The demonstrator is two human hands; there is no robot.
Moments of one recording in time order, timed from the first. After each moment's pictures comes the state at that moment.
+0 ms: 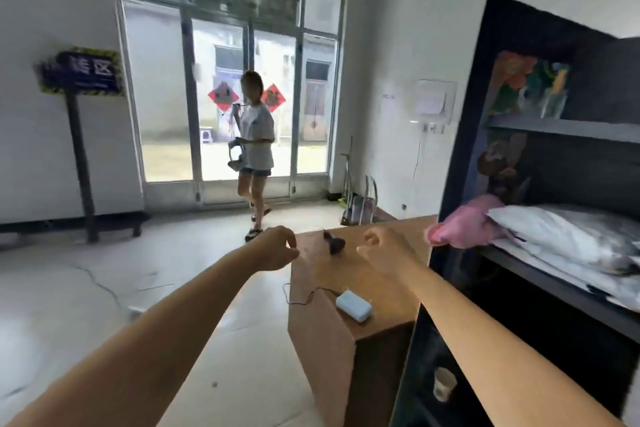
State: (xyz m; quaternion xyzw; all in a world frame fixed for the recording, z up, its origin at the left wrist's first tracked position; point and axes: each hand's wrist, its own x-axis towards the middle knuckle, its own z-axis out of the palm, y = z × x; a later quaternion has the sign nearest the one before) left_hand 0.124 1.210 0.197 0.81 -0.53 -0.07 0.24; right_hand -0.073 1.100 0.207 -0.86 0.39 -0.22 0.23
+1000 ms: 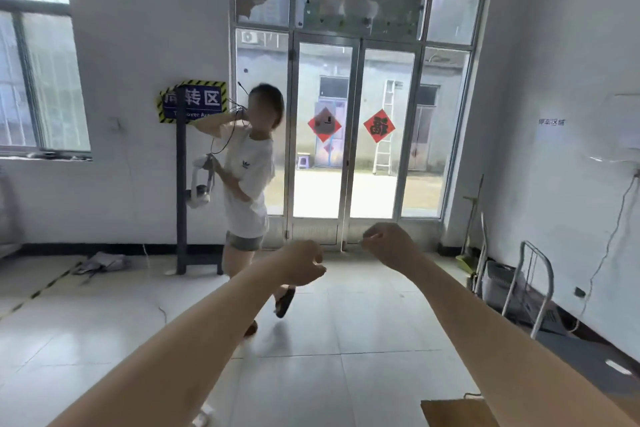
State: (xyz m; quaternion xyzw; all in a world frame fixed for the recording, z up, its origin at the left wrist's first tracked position) left_hand 0.691 0.906 0.216 0.88 -0.46 -0.03 0.15; right_hand 0.582 0.748 0.234 -0.89 0.23 -0.22 0.33
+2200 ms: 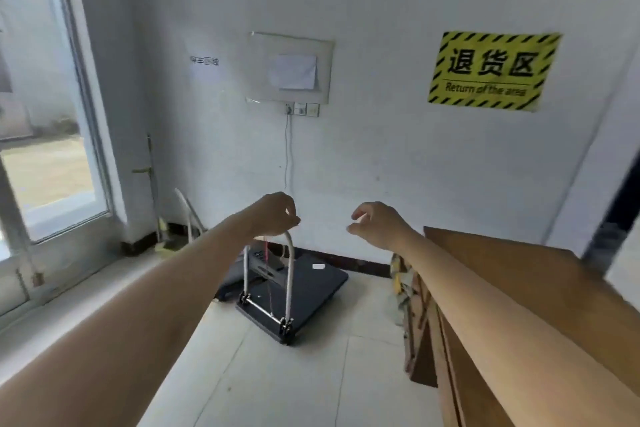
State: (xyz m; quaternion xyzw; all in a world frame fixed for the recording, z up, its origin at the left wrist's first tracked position) left_hand 0.841 0.071 0.225 0.51 -0.83 -0.15 0.16; right_hand 0.639 0.146 0.219 -0.63 0.72 -0.26 0.15
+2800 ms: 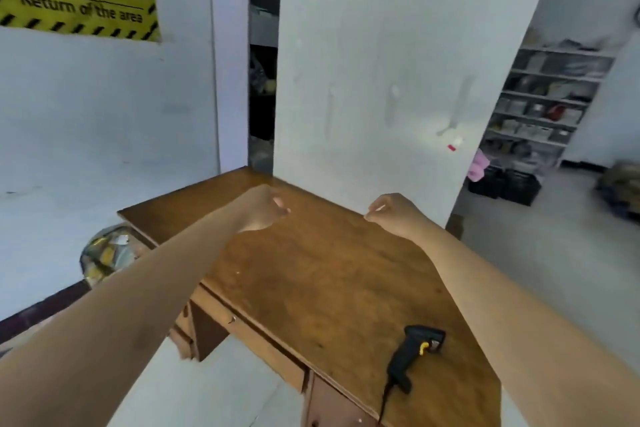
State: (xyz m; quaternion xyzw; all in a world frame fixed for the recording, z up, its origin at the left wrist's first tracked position) left_hand 0.501 0.062 0.182 -0.04 -0.95 -0.30 0.00; right_hand 0.486 0.322 0.188 -0.03 0.95 -0.31 0.01
